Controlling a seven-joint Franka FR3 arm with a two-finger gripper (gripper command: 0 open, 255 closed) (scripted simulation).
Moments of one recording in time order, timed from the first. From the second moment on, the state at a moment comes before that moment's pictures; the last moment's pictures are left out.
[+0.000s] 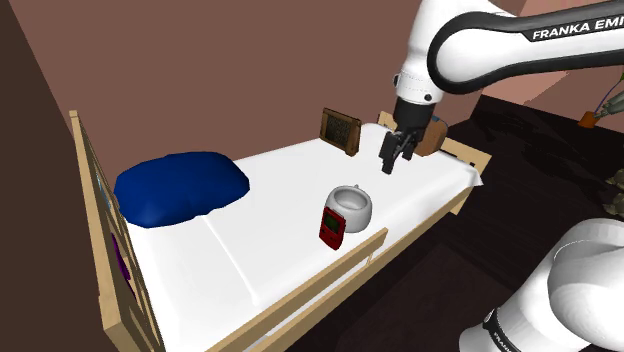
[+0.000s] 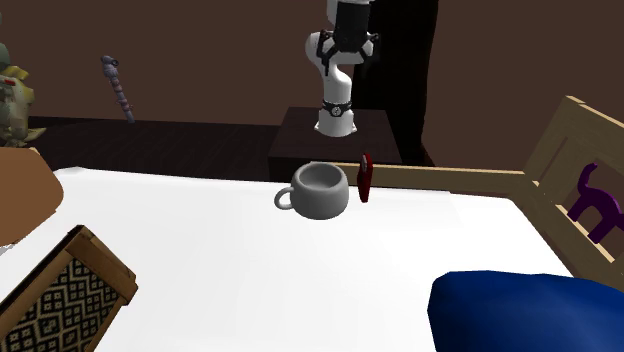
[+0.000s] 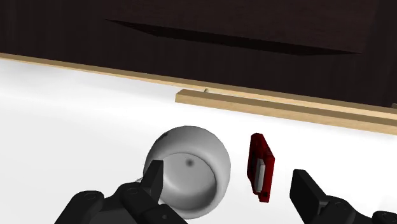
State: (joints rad) arm 0.02 -0.58 0.05 -2.47 -0.04 1.88 0.00
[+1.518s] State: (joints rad) arm 0.05 0.07 0.15 -2.39 -0.08 2.46 0.19
